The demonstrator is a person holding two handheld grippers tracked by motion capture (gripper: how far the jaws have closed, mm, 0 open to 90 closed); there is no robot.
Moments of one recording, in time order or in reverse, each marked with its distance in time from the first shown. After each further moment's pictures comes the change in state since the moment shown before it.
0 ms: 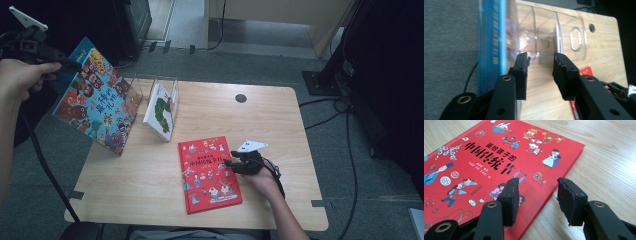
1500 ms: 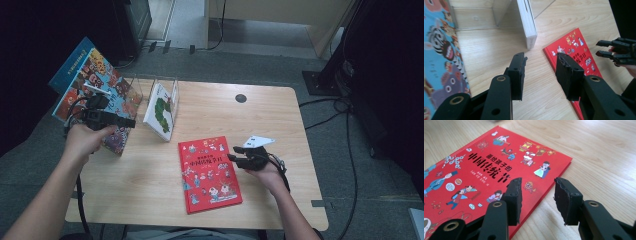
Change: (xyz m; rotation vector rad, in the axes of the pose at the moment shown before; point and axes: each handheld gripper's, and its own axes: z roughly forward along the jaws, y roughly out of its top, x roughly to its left) left arm -0.053 -0.132 0.130 0.044 -0.170 0.147; right arm -0.011 0.011 -0.014 -0.027 0.027 -0.033
